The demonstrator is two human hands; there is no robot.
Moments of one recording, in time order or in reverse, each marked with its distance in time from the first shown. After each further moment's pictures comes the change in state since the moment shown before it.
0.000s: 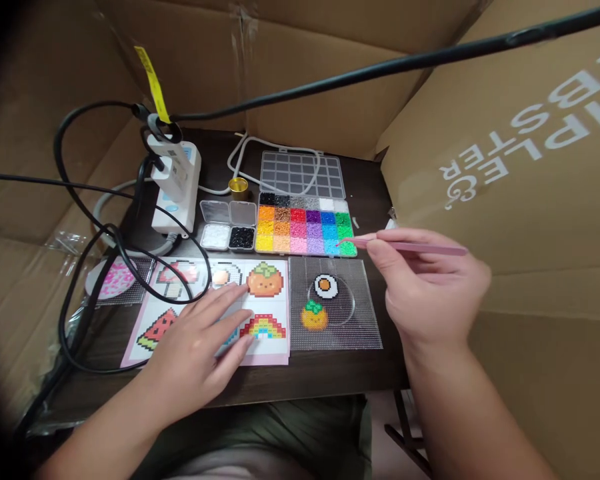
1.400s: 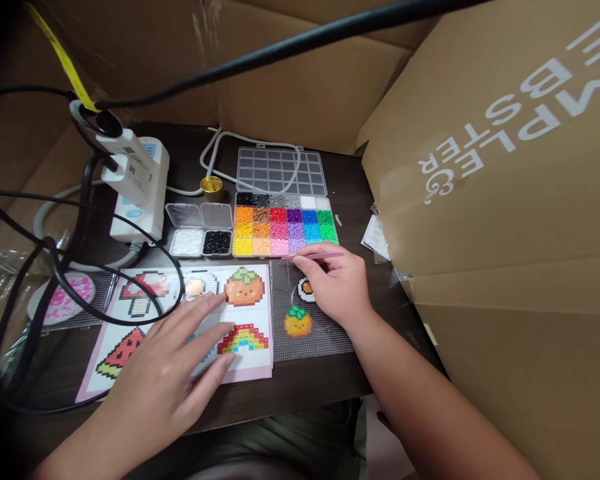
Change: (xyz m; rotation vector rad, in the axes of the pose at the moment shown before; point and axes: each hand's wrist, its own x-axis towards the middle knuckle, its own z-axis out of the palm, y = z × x) left_hand -0.002 -0.002 0.002 0.011 0.002 0.028; right_hand -0.016 0.035 0.038 0.081 -0.374 0.176
